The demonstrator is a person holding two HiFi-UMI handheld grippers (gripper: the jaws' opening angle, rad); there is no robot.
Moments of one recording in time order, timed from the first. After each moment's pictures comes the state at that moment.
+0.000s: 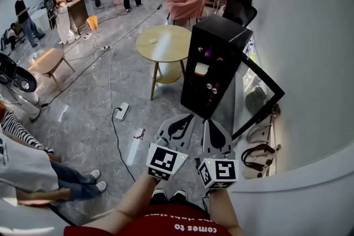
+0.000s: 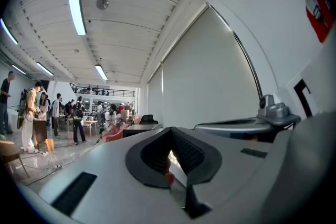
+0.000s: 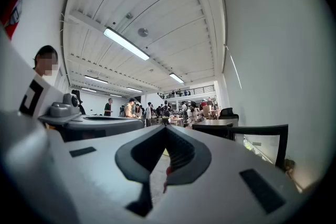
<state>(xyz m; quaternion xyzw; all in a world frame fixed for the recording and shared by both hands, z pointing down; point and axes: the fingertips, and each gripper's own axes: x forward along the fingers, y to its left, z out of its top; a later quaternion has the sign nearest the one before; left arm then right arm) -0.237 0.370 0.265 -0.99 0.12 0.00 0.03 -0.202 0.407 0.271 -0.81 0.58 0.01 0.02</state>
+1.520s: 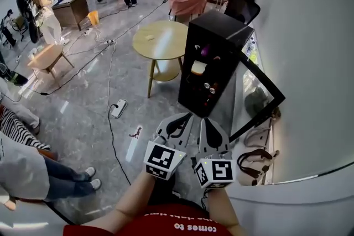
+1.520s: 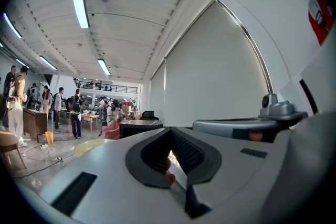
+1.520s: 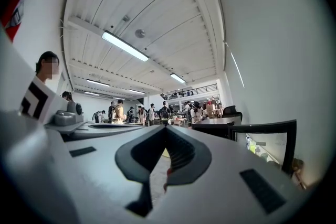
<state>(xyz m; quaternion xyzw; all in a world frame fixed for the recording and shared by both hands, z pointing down) -0.168 0.363 0.294 -0.99 0.13 -0.01 0.00 -0.141 0.398 0.287 -0.80 0.60 0.01 0.04</state>
